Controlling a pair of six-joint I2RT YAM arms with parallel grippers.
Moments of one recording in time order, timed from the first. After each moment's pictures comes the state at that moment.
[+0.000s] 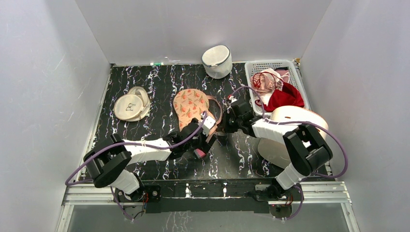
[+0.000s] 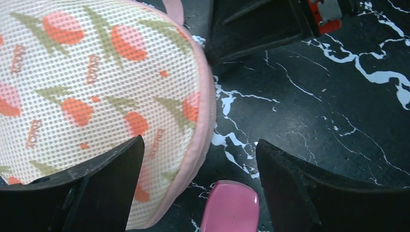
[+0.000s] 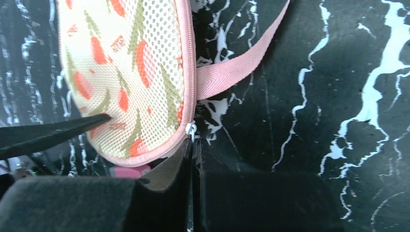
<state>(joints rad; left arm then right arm) -0.96 1.48 0.63 0.25 -0.18 -0.07 0.53 1.59 0.79 0.01 -0.26 0.54</state>
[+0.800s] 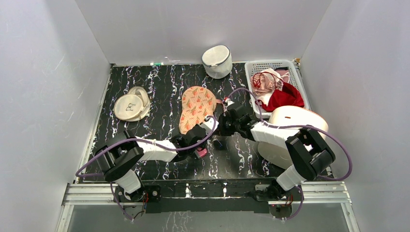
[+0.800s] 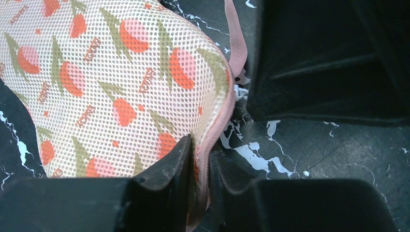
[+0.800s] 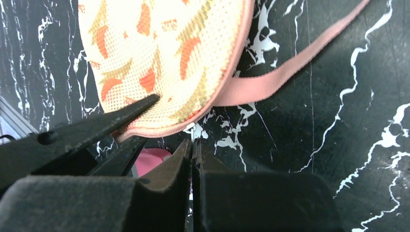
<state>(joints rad) -0.99 1.60 0.63 0.40 -0.41 0.06 0.60 1.53 0.74 0.04 -0.25 0.63</state>
